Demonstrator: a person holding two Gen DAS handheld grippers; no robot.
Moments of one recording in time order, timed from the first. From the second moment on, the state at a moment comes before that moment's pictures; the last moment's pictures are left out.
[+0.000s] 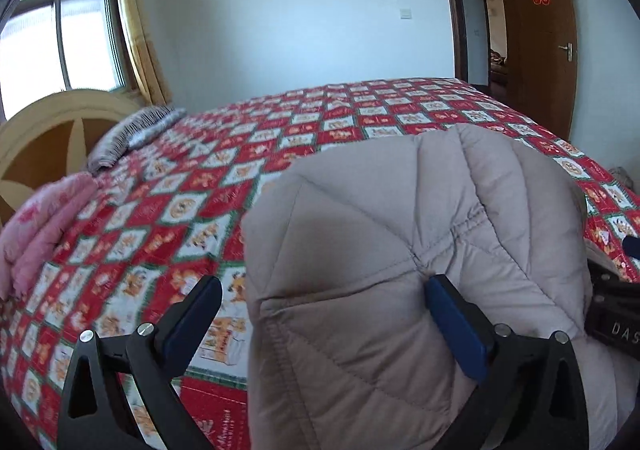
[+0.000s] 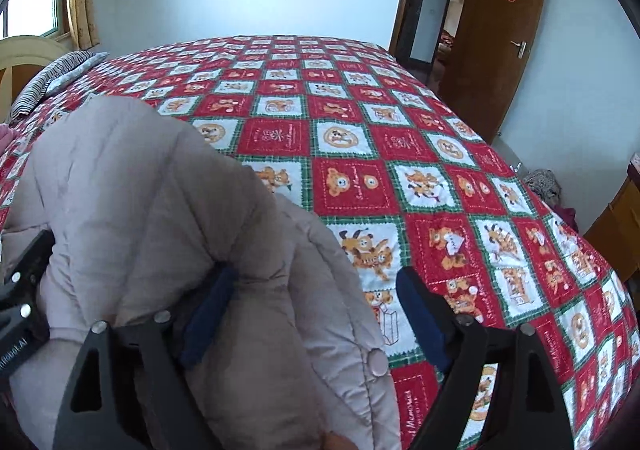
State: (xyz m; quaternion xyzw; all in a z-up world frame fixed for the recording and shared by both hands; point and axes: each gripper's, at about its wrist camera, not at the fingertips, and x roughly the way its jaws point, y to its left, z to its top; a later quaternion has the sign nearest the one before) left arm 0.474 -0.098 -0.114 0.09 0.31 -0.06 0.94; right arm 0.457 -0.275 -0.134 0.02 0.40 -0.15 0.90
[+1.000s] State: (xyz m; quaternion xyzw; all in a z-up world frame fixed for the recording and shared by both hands) left arm 0.481 -0.107 -0.153 0.06 0.34 -0.09 0.93; right arm 0.447 -0.287 -0.180 0.09 0.41 -0.13 0.90
